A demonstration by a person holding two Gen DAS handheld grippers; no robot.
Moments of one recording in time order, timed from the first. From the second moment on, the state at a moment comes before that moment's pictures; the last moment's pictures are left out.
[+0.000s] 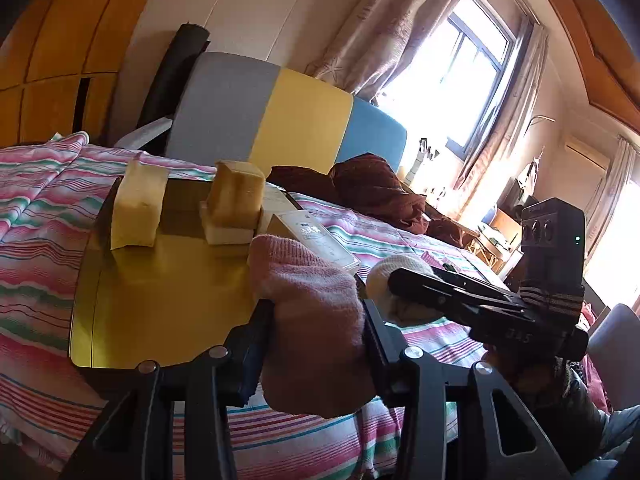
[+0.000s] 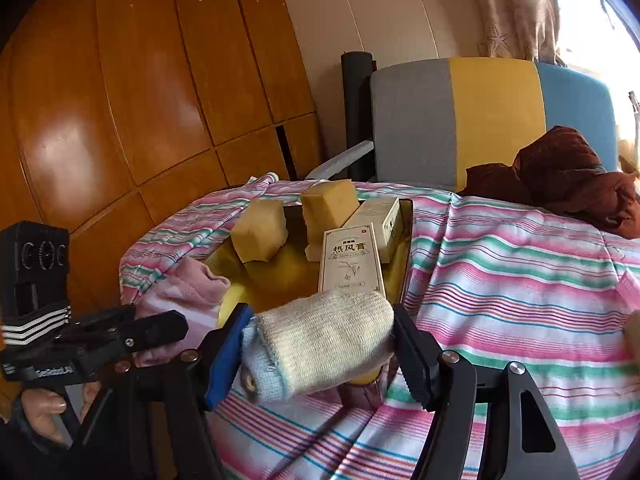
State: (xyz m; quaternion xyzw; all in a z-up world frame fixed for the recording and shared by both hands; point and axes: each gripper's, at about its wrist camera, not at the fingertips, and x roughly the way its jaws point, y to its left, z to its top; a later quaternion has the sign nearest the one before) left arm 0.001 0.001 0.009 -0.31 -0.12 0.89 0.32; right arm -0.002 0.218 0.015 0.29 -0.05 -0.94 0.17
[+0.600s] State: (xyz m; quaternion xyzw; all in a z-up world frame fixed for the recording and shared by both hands) left arm -0.035 0.013 -0.013 -0.34 -0.12 0.88 0.31; right arm -0.015 0.212 -0.015 0.30 -0.04 -0.94 0.13
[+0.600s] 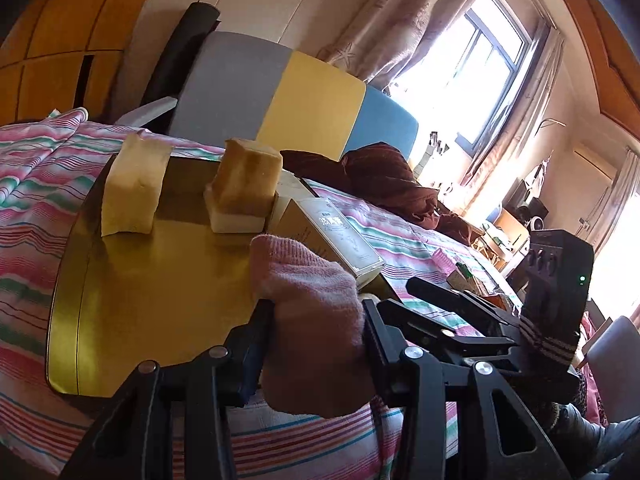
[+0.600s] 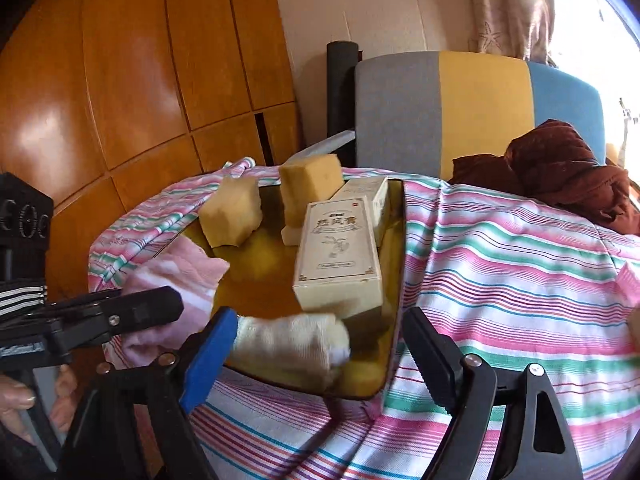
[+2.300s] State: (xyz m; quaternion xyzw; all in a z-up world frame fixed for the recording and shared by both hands) left arm -0.037 0.164 0.014 -0.38 -0.05 0.82 0.42; right arm 0.072 0.417 -0.047 0.29 -0.15 -0.94 -0.12
